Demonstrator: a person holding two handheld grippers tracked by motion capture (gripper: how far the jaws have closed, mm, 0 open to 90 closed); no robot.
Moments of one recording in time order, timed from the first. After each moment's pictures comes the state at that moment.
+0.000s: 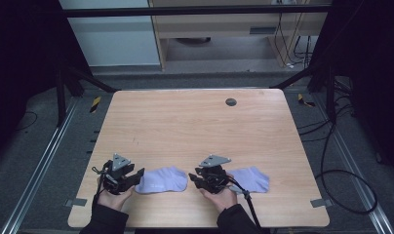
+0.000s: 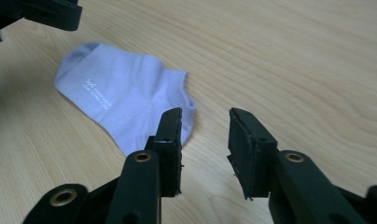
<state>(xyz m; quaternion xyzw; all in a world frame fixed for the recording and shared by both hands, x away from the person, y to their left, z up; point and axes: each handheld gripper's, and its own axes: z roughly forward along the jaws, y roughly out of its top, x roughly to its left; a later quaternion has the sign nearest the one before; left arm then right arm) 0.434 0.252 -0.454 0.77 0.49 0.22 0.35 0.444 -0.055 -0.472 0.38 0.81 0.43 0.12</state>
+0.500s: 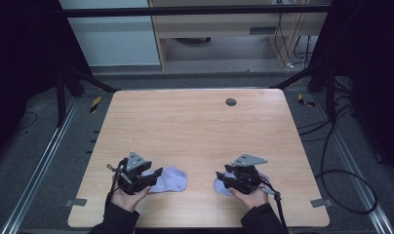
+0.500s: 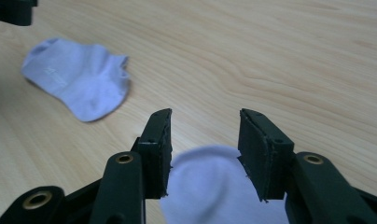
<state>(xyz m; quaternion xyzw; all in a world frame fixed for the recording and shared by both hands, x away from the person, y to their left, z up) 0.429 0.204 -0.434 0.78 0.44 0.20 0.39 0.433 -0.139 -0.456 0.41 0.79 0.43 0.14</state>
